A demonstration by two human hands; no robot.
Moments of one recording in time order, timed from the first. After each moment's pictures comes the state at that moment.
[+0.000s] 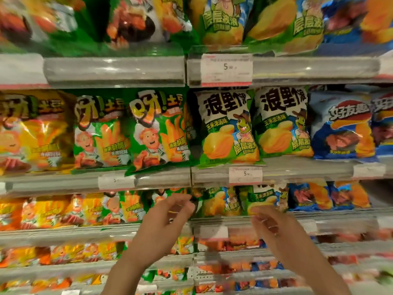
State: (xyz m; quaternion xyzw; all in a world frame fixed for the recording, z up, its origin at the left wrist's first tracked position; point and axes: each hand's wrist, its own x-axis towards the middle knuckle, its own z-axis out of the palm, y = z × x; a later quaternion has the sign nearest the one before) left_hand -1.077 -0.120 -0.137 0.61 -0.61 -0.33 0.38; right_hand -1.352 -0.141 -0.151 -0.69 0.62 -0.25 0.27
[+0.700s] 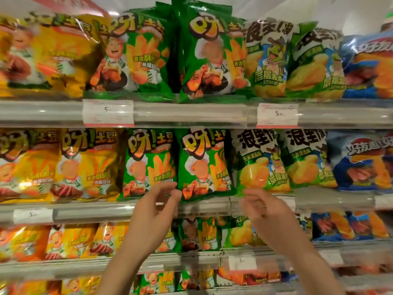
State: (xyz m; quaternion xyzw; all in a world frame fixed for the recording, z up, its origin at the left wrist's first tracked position) left_hand -0.961 -0.126 -0.072 0.59 -0.59 -0.23 0.51; right_hand -1.216 -0.155 -0.070 -0.71 0.57 -0.36 0.22
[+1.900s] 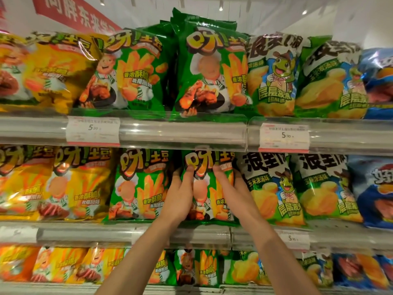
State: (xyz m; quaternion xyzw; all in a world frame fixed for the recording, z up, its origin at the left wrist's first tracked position) left_hand -1.019 -0.241 -0.041 0.61 -0.45 -0.35 0.55; right_hand -1.155 -0.272 -0.040 -0.59 0.50 -0.46 0.43
